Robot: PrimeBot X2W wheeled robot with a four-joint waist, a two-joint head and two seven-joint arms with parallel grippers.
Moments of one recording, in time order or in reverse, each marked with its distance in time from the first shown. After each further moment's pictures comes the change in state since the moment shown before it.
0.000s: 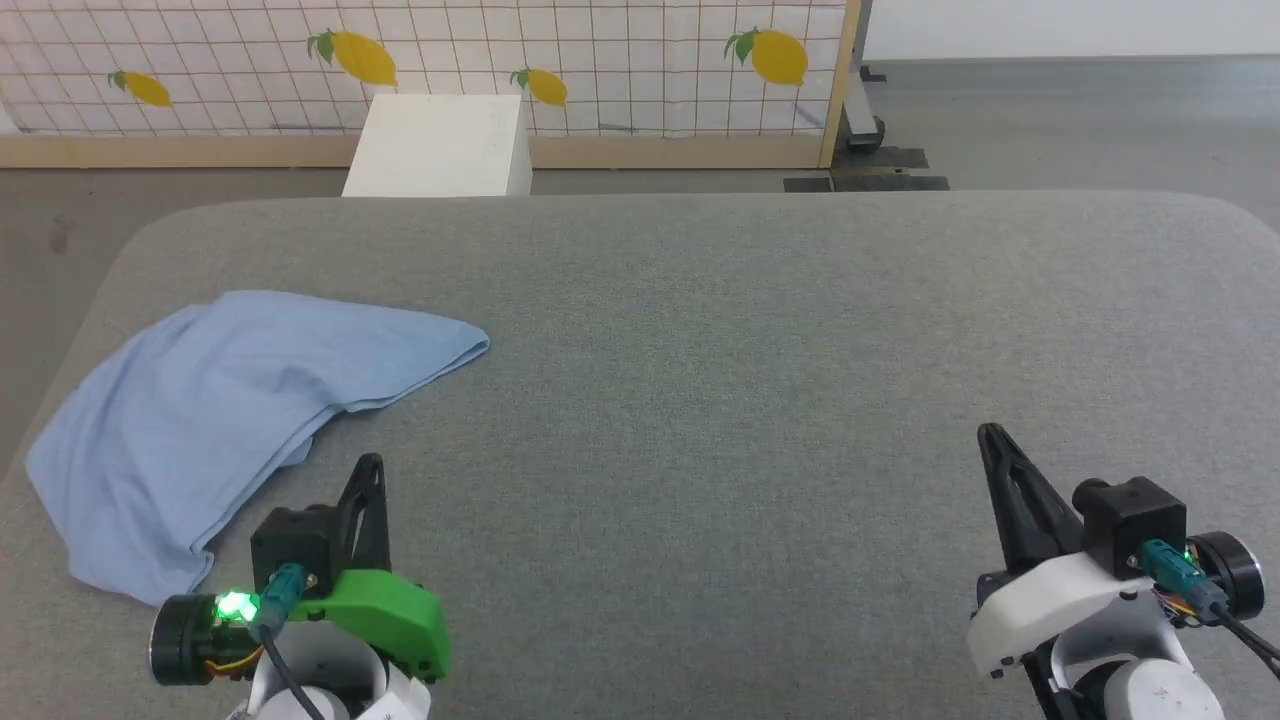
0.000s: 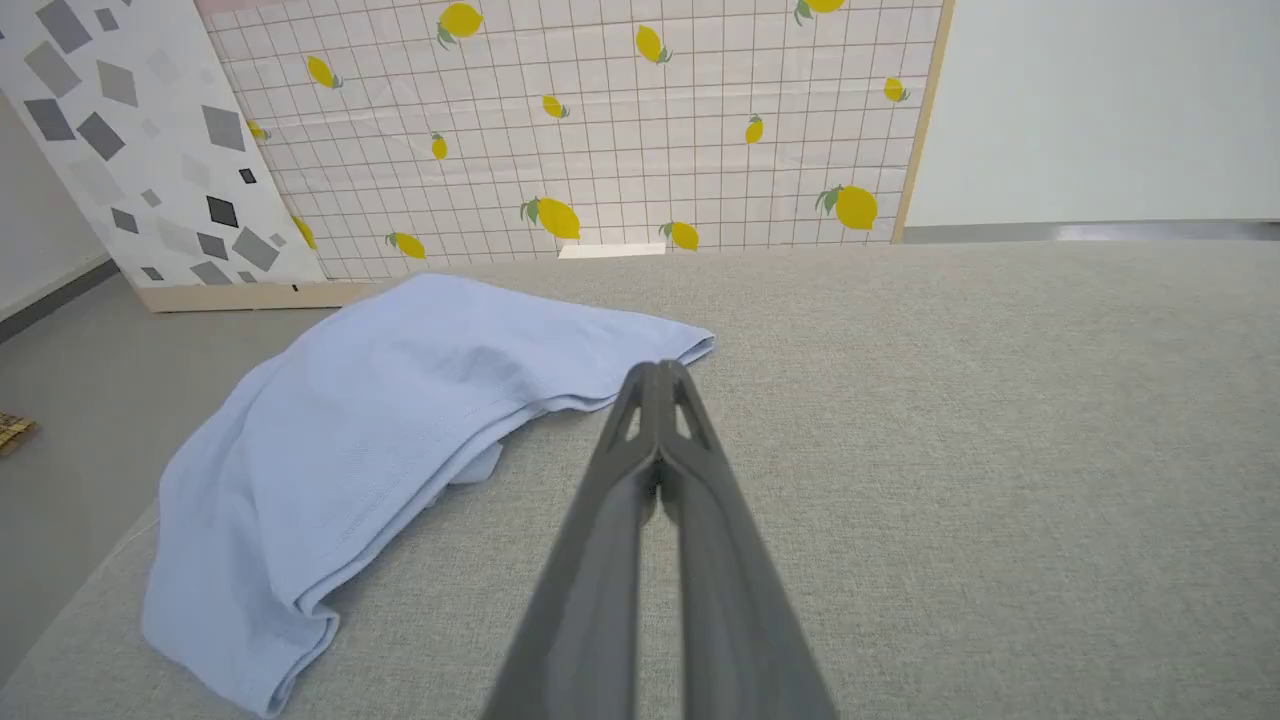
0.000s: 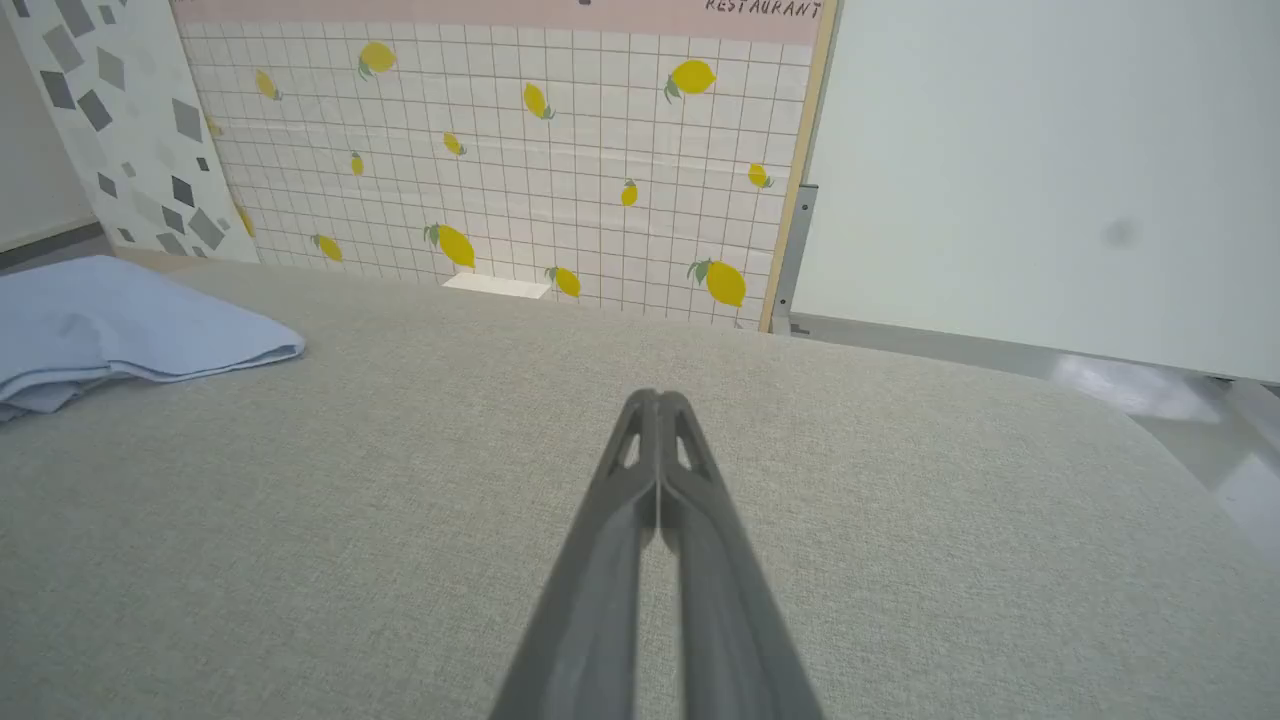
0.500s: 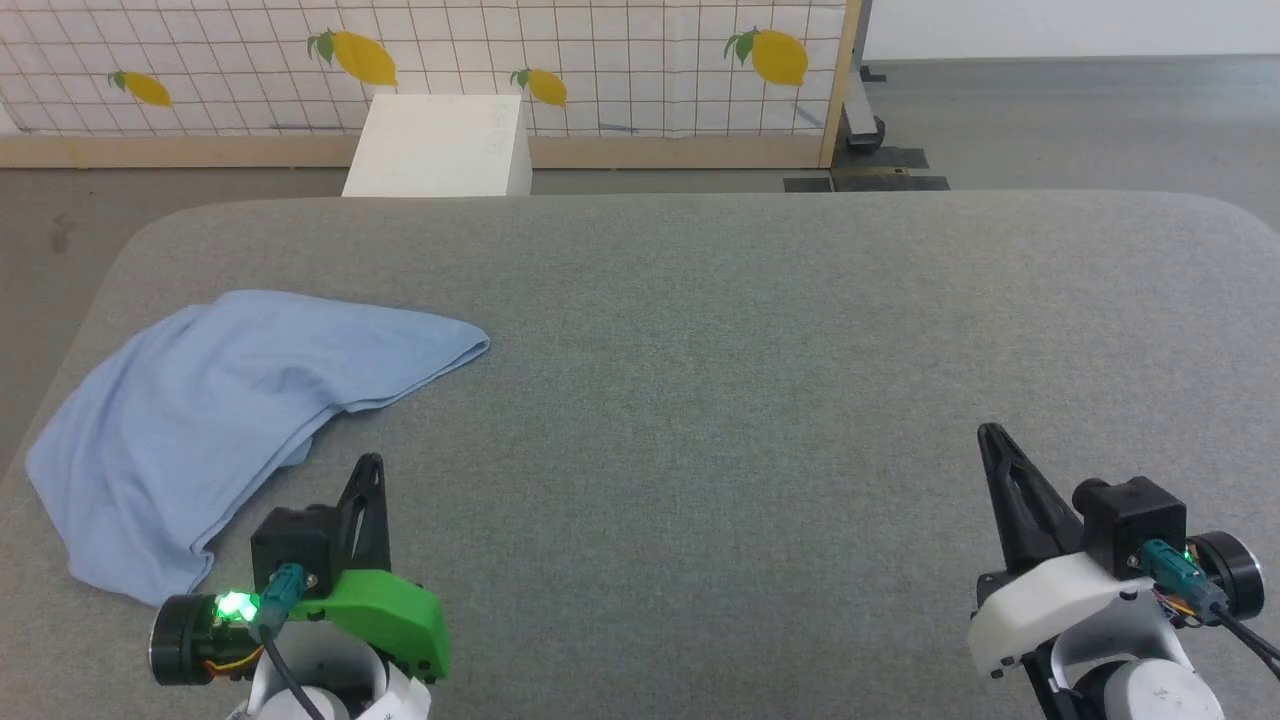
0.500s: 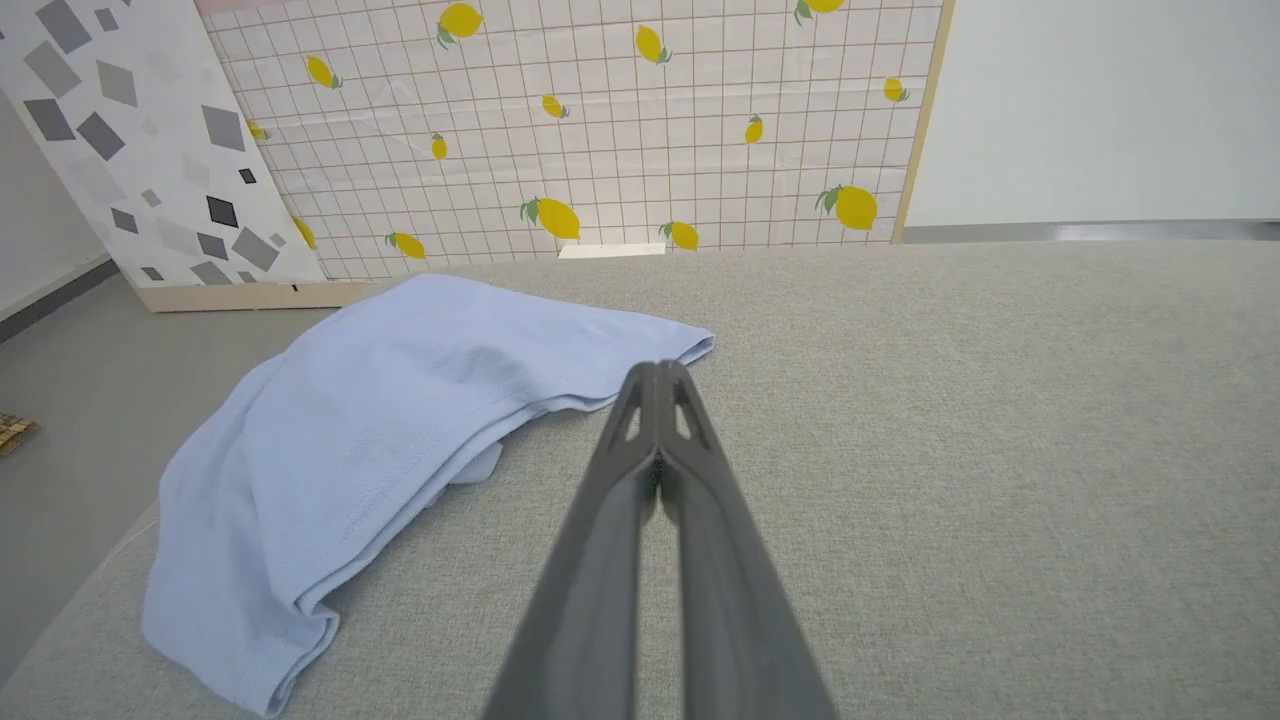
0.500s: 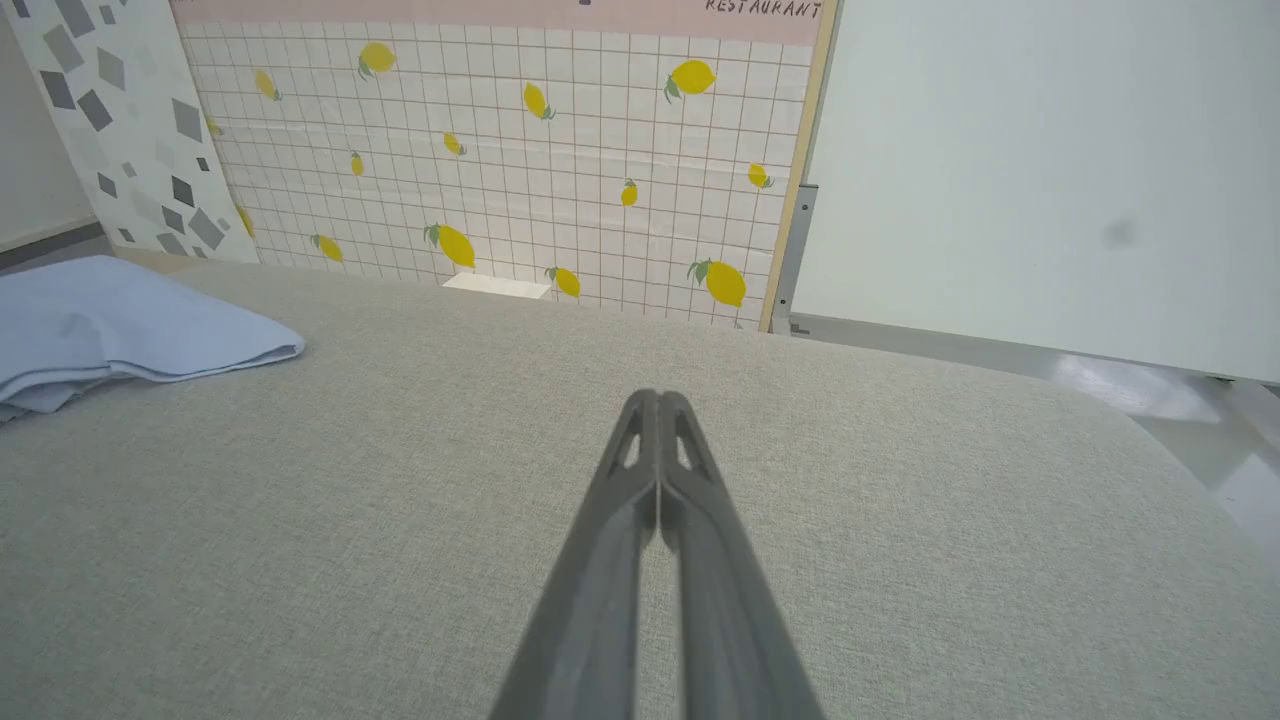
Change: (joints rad) left arm 0.000 0.000 0.000 0.000 0.000 0.000 0.000; right arm 0.000 0.000 0.000 0.000 0.000 0.000 0.000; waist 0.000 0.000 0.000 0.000
